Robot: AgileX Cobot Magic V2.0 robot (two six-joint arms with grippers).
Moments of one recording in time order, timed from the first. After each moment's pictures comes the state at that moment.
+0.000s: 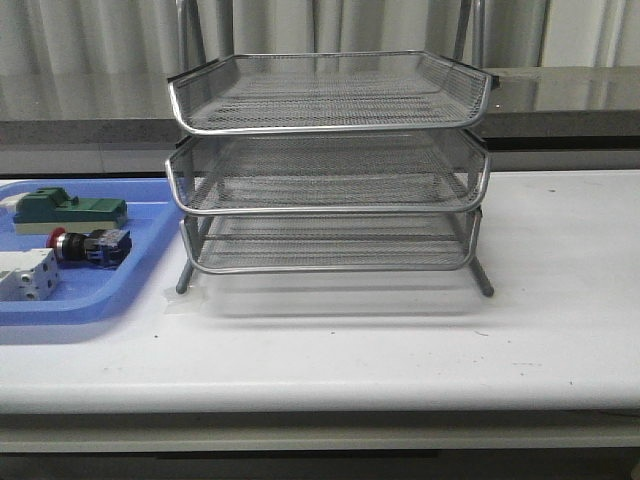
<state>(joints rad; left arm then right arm) 0.00 0.00 0.00 0.04 0.04 -0.10 0.06 0.73 -0.56 0.44 0.45 0.00</state>
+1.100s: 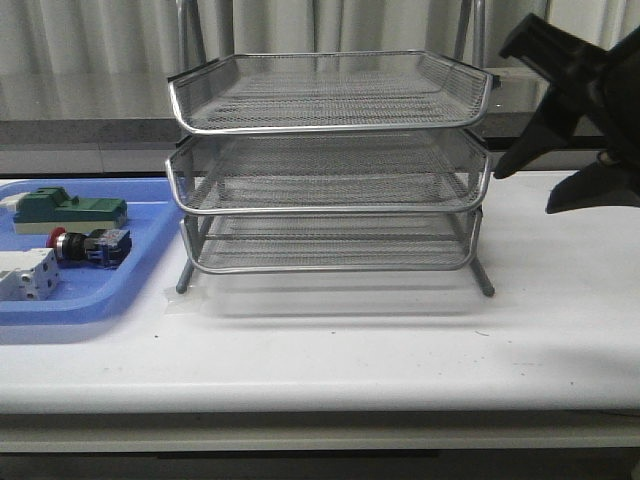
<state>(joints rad) 0.00 0.00 0.00 0.04 0.04 -0.10 0.30 1.35 -0.69 0.80 0.17 -0.01</state>
